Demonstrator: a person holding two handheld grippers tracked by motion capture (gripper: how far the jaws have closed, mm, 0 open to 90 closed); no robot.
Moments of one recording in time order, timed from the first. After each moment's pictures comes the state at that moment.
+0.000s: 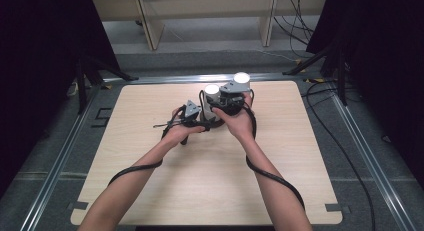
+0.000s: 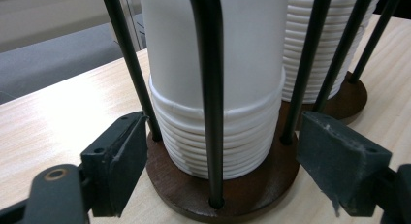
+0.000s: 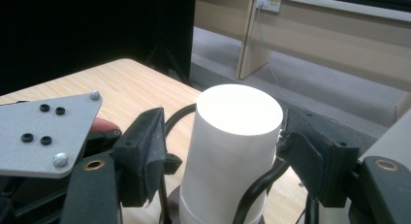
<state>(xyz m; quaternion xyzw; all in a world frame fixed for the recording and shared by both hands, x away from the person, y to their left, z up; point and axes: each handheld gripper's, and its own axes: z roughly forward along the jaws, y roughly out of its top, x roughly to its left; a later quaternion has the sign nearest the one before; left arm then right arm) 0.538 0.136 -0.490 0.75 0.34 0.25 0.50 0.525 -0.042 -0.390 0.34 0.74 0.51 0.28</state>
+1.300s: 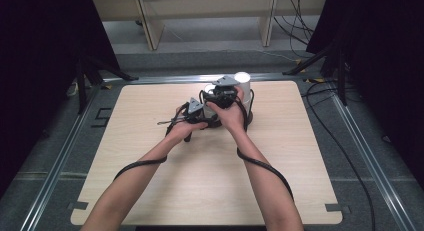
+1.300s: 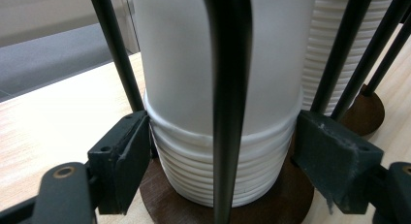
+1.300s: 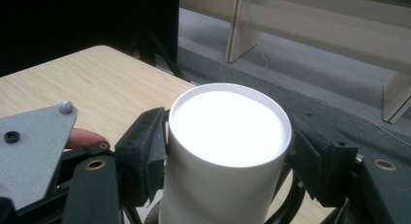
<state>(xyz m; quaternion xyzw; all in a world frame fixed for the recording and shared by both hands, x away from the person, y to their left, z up) 0.552 0.127 -0.493 0.75 0.35 0.24 0.51 0.558 -0.022 -0.399 0.37 0.74 0.48 0.29</state>
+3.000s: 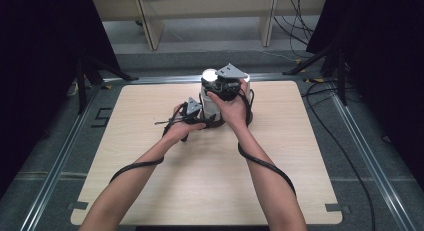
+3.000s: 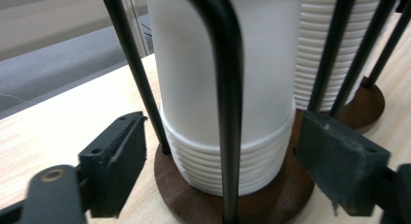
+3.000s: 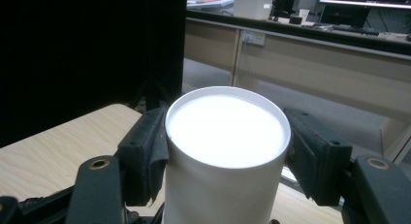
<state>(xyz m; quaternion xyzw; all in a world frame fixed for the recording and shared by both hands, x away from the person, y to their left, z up) 0.542 0.137 -0.482 0.76 0.33 0.27 0.48 0.537 -0.029 -0.346 0.34 0.70 0.54 0.32</state>
